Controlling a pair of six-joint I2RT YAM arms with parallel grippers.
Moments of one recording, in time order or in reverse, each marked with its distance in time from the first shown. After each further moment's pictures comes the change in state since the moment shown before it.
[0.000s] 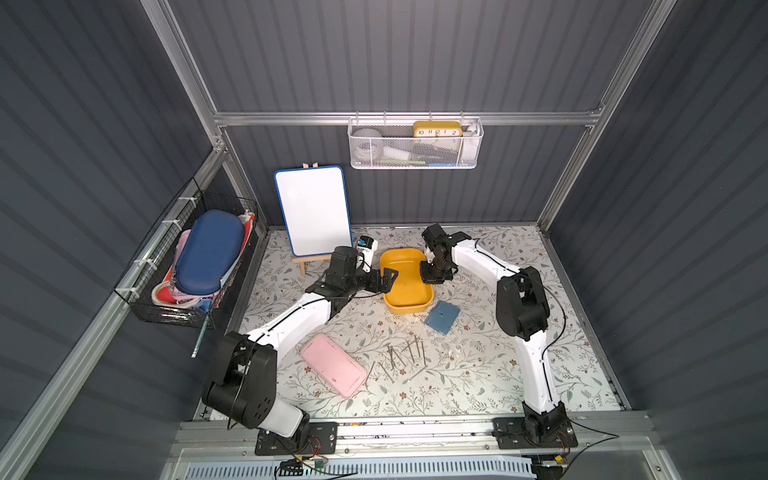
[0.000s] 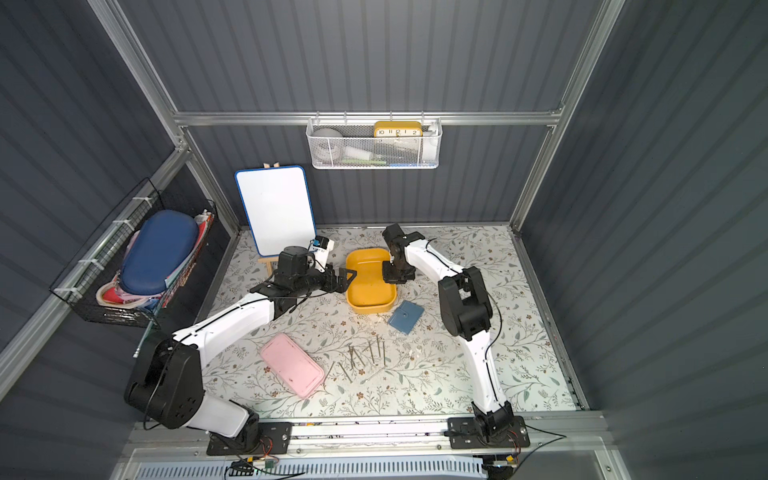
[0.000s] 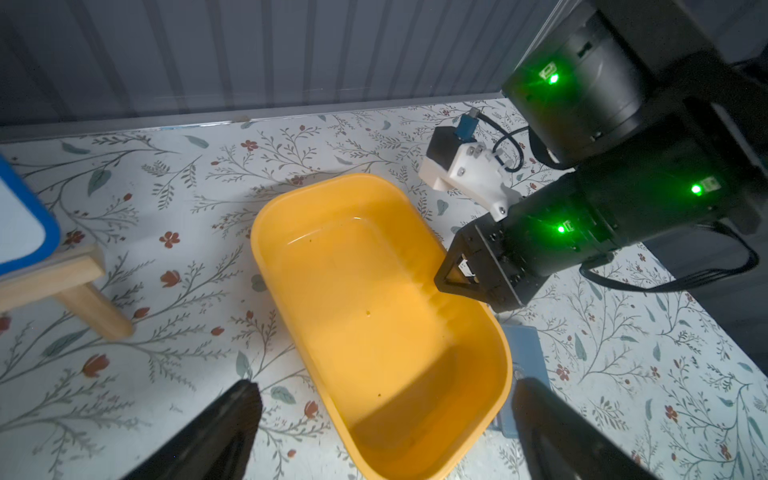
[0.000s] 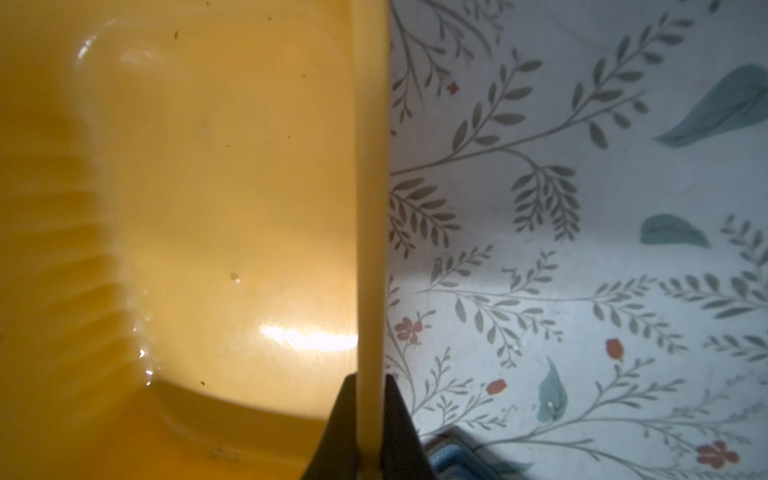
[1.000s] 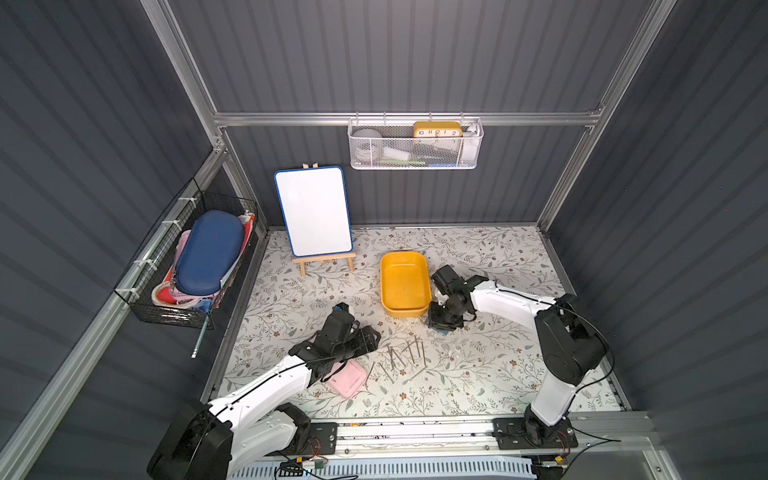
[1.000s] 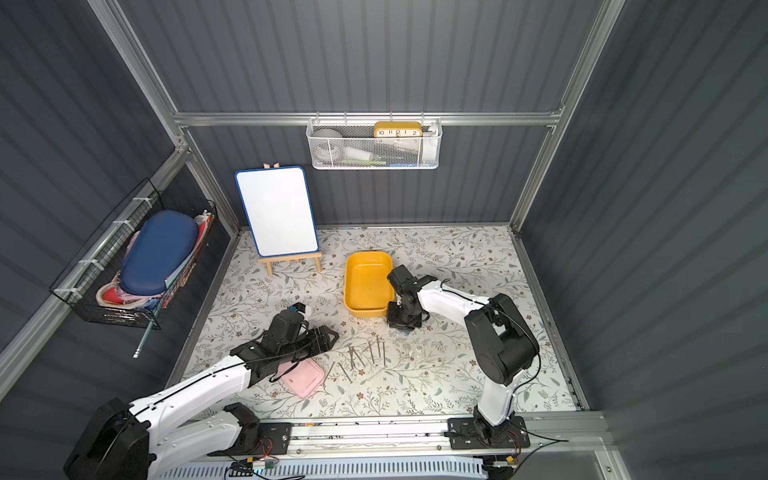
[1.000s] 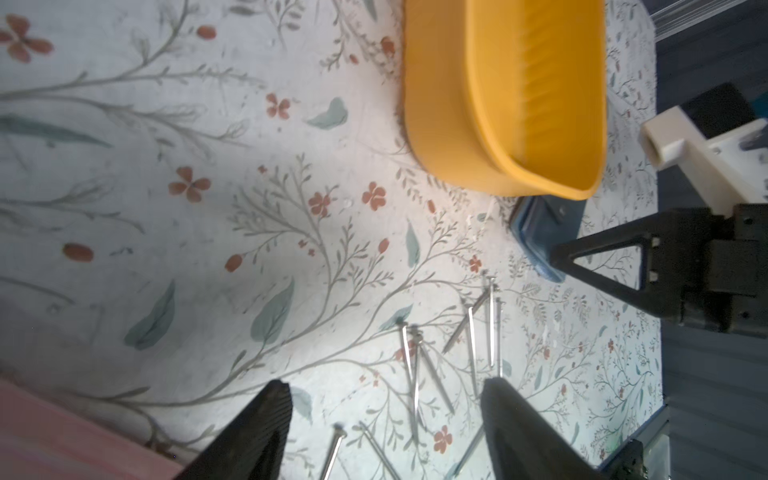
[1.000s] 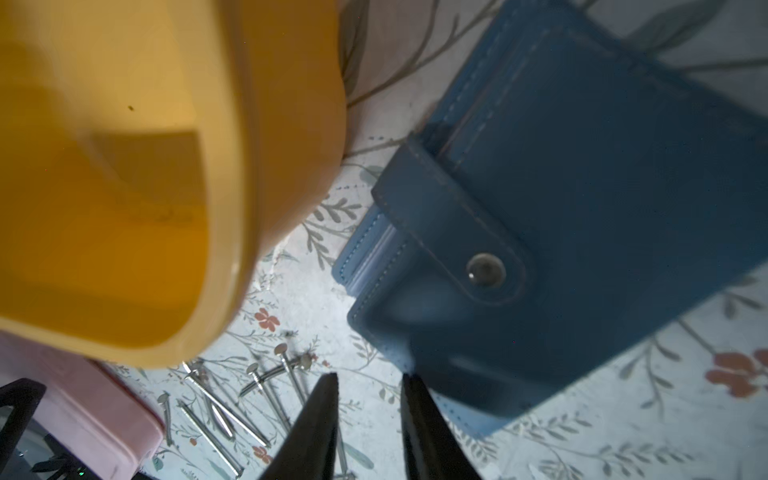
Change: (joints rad) left arm -0.157 -0.386 -0.528 -0.177 -0.133 -0.631; right arm 0.105 -0.440 -0.729 0.282 -0.076 0.285
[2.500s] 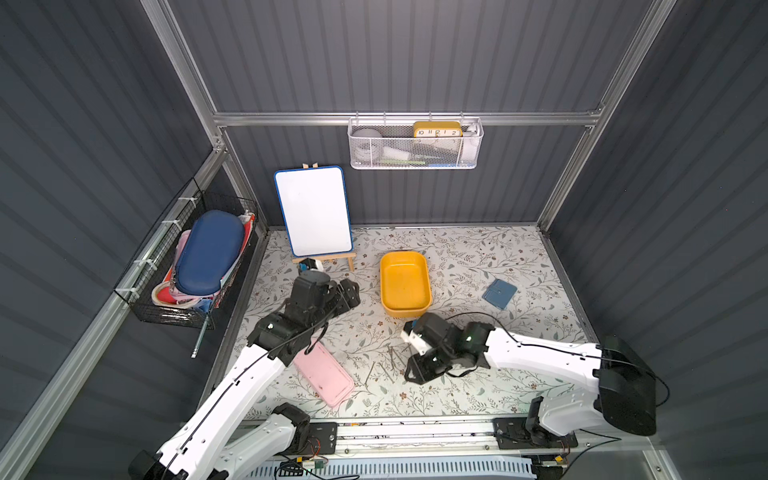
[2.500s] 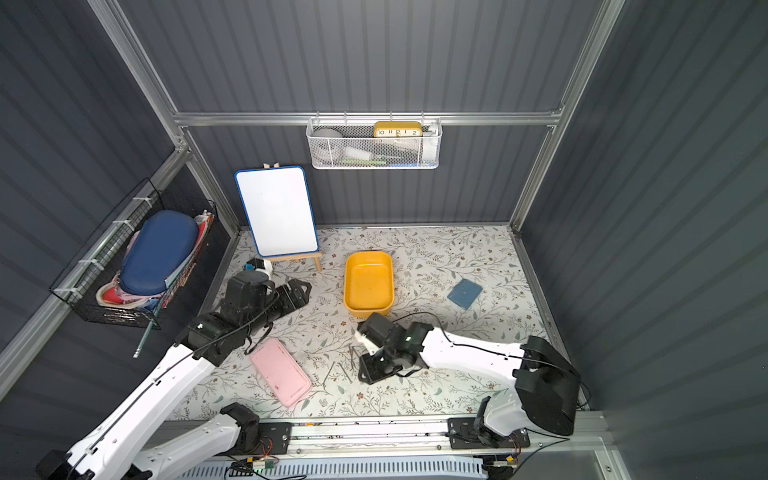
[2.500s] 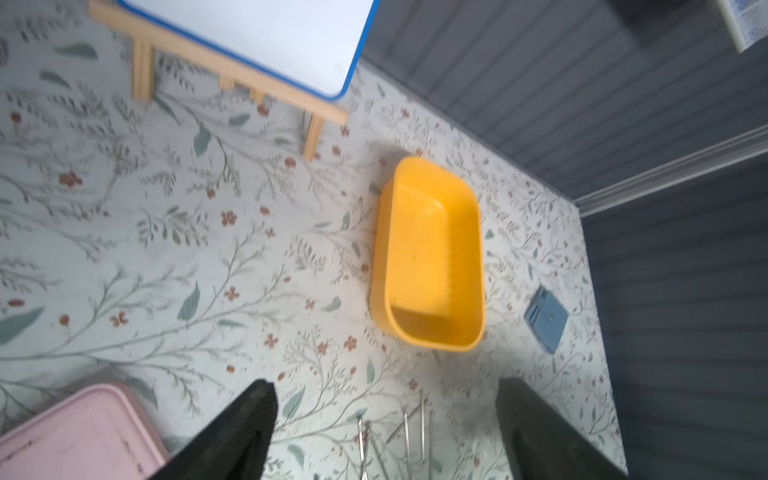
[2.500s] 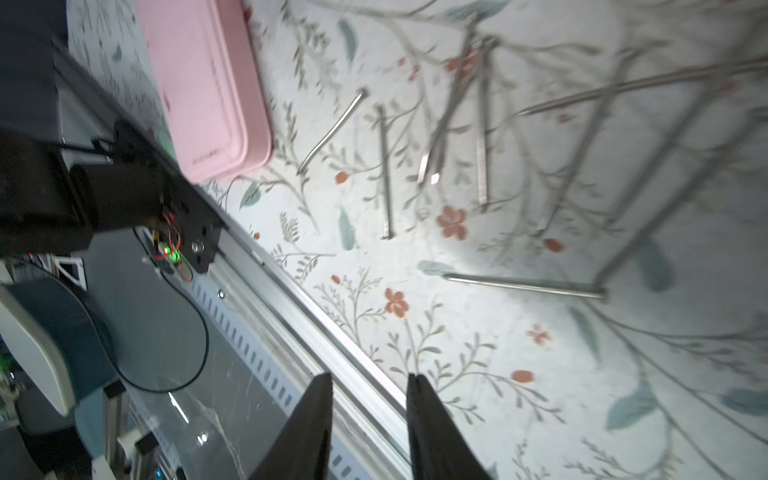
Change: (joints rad) left arm 0.137 -0.065 0.637 -0.426 -0.269 0.103; right arm 0.537 -0.292 -0.175 0.116 -0.130 -0.059
